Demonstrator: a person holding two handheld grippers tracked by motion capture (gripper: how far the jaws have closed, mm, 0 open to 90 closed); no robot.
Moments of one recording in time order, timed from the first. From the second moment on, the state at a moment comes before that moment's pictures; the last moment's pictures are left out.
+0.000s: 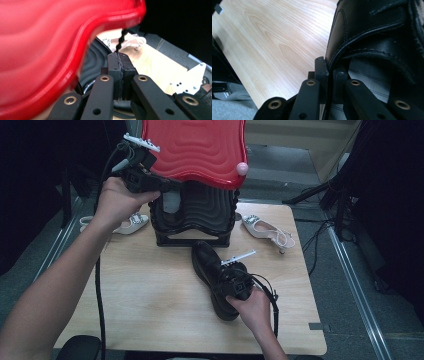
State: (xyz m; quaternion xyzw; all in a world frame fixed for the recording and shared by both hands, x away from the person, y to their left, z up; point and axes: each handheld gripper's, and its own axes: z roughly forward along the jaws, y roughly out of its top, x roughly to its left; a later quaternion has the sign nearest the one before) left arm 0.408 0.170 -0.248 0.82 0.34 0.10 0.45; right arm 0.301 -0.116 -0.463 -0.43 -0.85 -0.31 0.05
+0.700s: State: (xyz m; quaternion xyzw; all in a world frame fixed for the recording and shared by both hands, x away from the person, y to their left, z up) left arm 0.443 0.172 -0.234 0.81 0.37 0.12 0.44; right arm 0.307 -0.153 -0.427 -0.42 -0.82 -0.37 0.07
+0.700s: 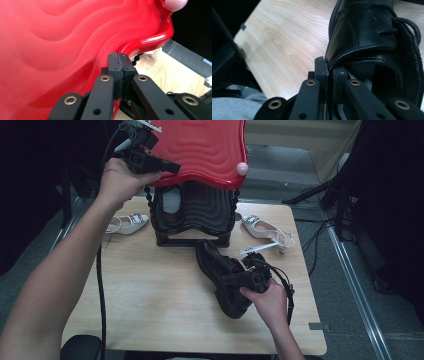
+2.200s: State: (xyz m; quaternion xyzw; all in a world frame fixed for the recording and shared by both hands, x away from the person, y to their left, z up) left arm 0.449 0.178 -0.243 0.81 0.37 0.12 0.43; right arm 0.376 -0.107 -0.351 -0.43 -0.78 -0.44 -0.09
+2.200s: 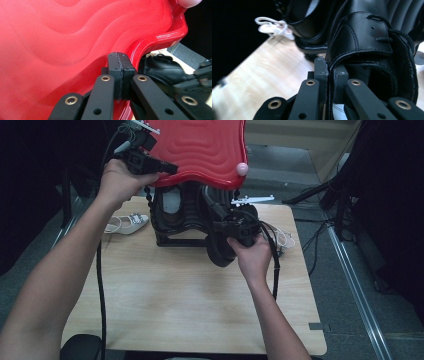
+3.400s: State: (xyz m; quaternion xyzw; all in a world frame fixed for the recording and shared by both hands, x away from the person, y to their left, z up) left arm 0.447 0.179 -0.243 0.81 0.37 0.13 0.43; right arm 0.419 -0.043 -0.386 -0.44 -0.75 -0.45 -0.20
